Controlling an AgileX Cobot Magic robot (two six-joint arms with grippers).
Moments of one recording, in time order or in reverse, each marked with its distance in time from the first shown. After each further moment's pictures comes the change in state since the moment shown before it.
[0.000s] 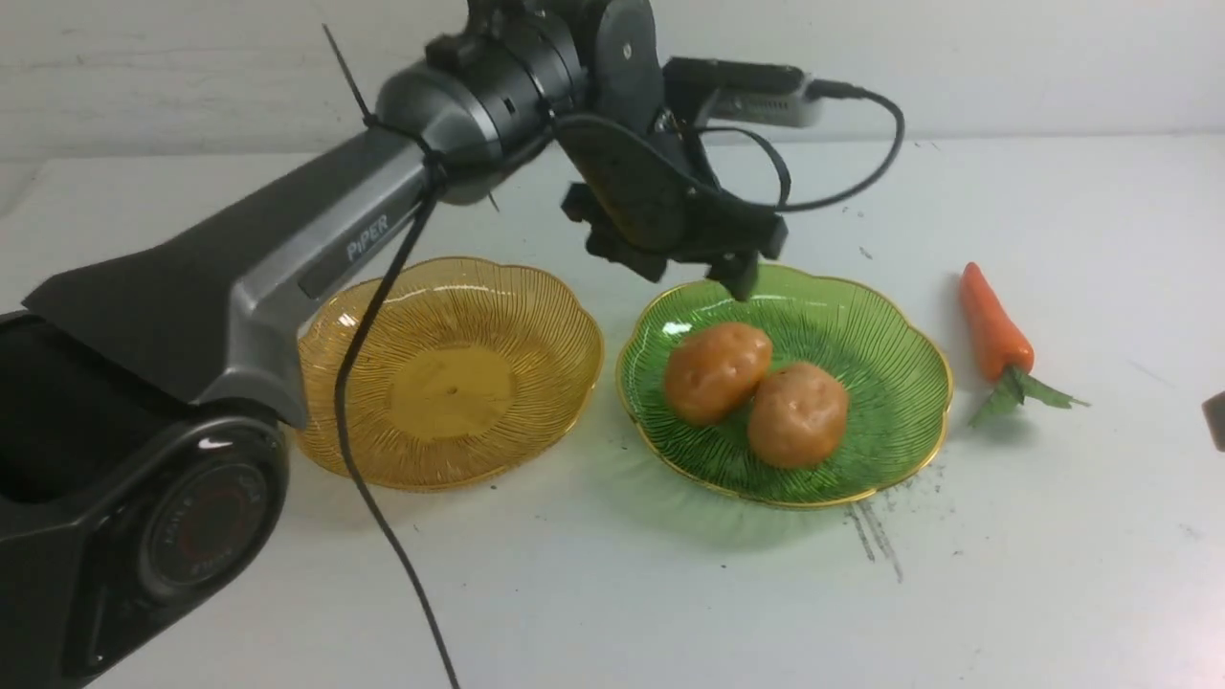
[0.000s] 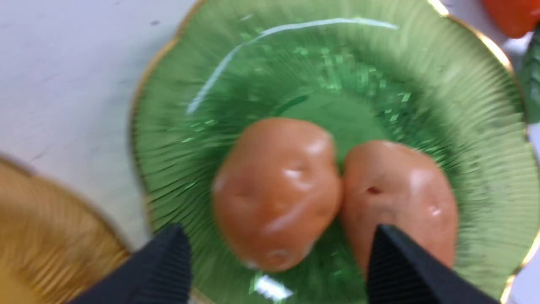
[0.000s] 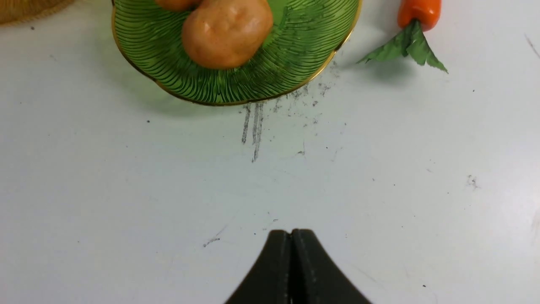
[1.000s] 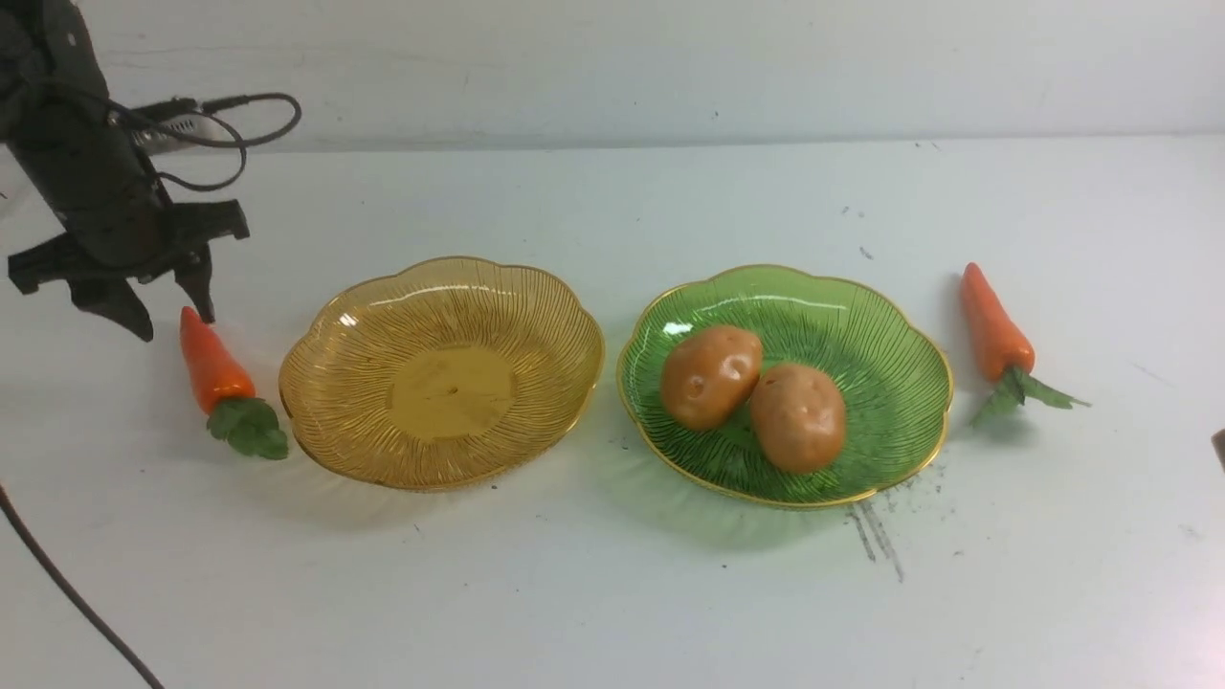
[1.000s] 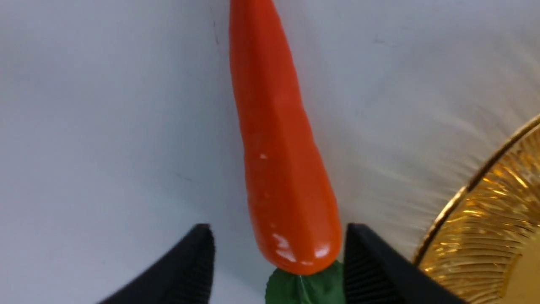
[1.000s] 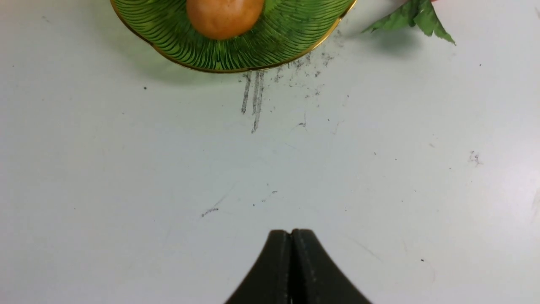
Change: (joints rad) right arm 0.000 0.001 0.000 0.005 0.057 -0.029; left arm 0.656 -0.005 0.237 0.088 0.086 -0.192
